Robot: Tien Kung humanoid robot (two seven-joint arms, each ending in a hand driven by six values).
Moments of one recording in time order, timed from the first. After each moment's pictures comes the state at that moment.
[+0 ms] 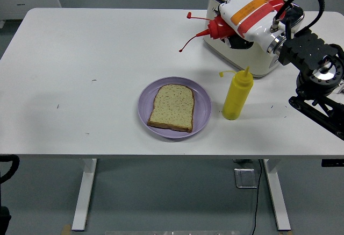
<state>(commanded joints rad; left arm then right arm) -0.06 0.01 -1.87 -1.46 0.75 0.18 -0.11 1.00 -0.44 0.45 1.34 -2.27 -0.21 -0.15</state>
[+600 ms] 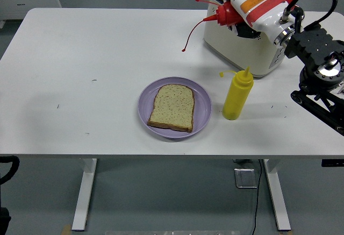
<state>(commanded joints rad) -0.05 0.01 -1.87 -1.46 0.75 0.18 -0.11 1.01 -0.43 0.45 1.28 -2.27 -0.25 -0.19</state>
